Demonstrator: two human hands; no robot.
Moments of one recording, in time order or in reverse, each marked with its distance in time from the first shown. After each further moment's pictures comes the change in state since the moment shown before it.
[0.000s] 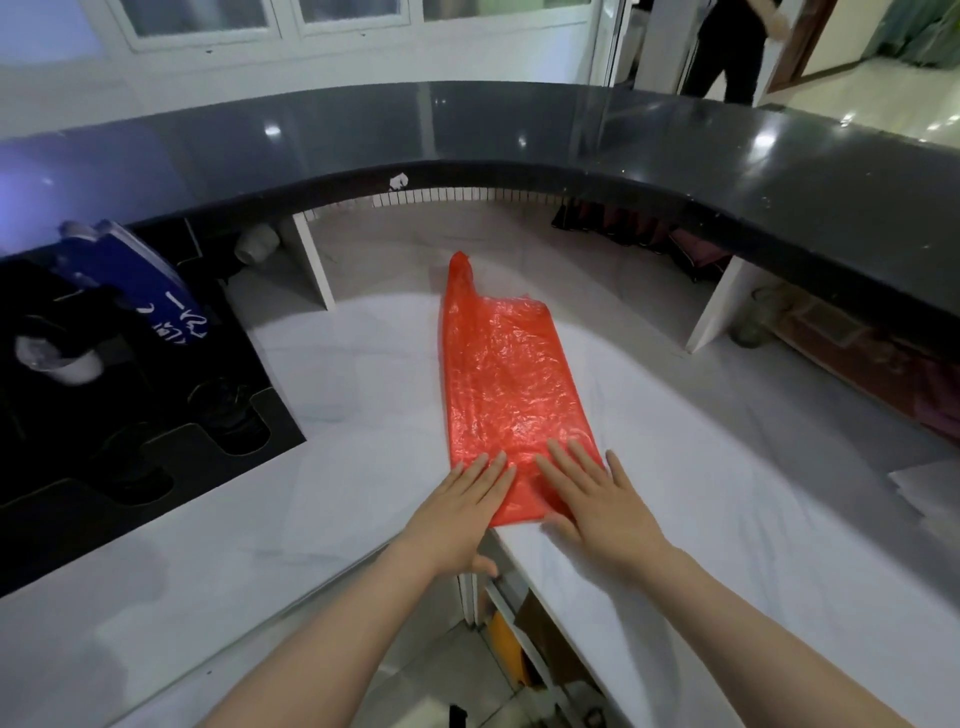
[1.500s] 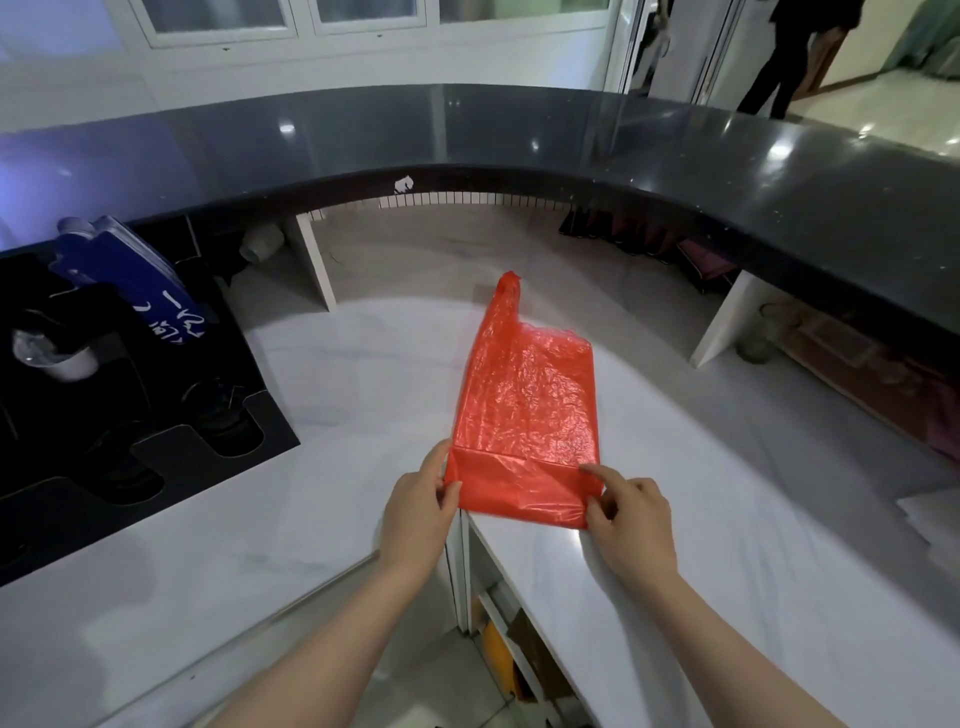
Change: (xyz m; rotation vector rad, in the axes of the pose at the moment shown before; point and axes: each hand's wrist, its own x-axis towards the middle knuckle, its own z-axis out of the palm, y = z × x) left_hand -0.013 0.006 -0.018 -0.742 0.613 -0.523; right_hand -0.002 0.015 0.000 0.428 0.349 0.416
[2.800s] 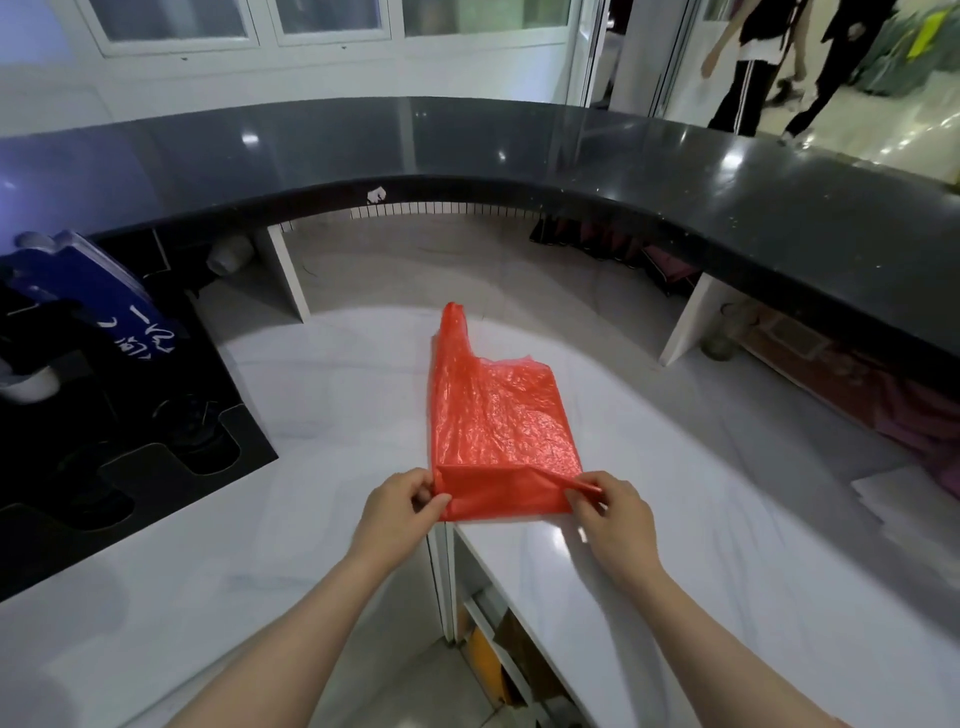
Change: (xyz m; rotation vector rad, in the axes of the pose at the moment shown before) left_hand 0.014 -0.014 -0.011 -0.032 -0.146 -0.009; right_hand -0.003 -0.001 -0.005 0.185 -0.009 0.101
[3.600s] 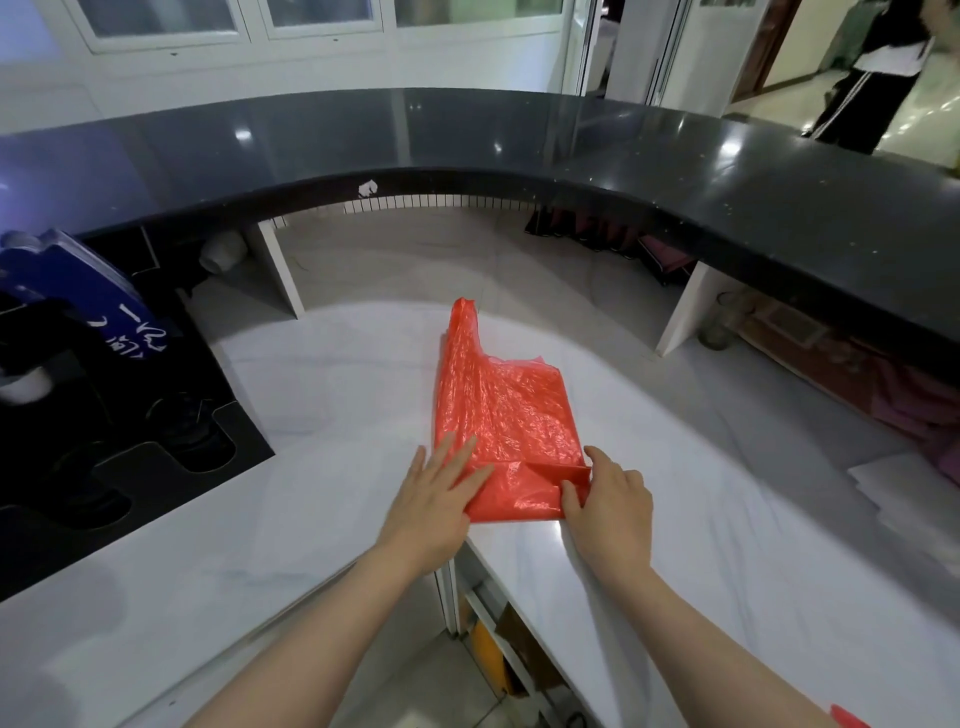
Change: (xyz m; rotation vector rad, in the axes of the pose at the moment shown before) left_hand 0.001 0.020 0.021 0.608 -0.237 0.402; right_hand -0.003 -0.006 0.016 -0.363 0.198 0.014
